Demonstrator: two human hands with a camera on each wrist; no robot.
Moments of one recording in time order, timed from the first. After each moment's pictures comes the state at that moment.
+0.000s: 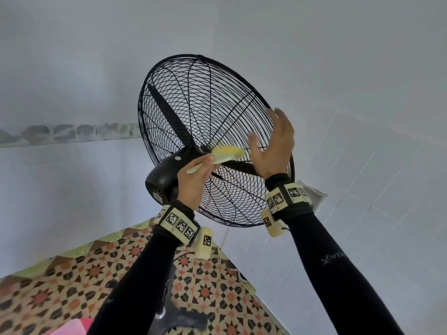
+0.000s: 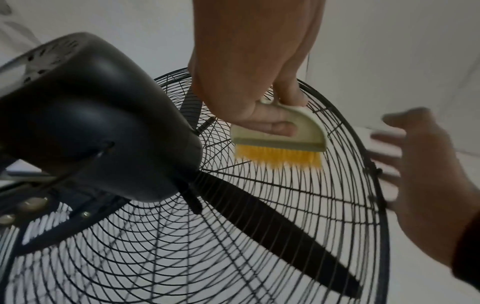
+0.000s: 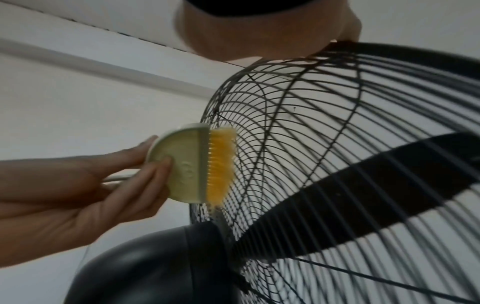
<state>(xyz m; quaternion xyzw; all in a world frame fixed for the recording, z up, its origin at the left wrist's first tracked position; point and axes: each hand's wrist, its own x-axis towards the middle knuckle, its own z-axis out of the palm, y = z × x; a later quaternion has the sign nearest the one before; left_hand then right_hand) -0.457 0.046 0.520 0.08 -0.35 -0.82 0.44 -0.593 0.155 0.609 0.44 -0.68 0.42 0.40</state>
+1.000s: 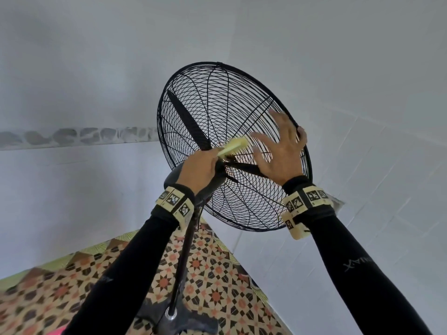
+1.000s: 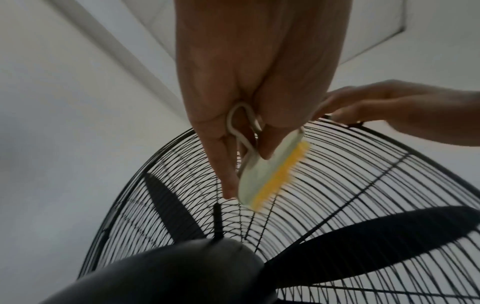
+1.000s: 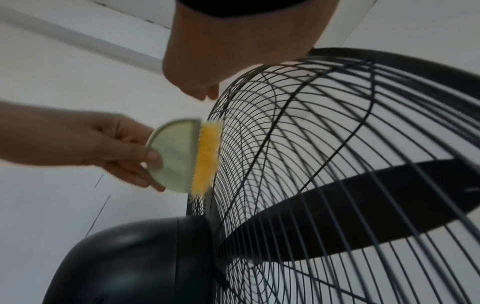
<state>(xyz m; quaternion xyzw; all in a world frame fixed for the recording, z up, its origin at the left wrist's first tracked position) -0.432 -0.017 0.544 0.21 -0.89 -0.15 0.38 -0.595 0.151 0.613 0.54 -0.66 0.21 0.48</state>
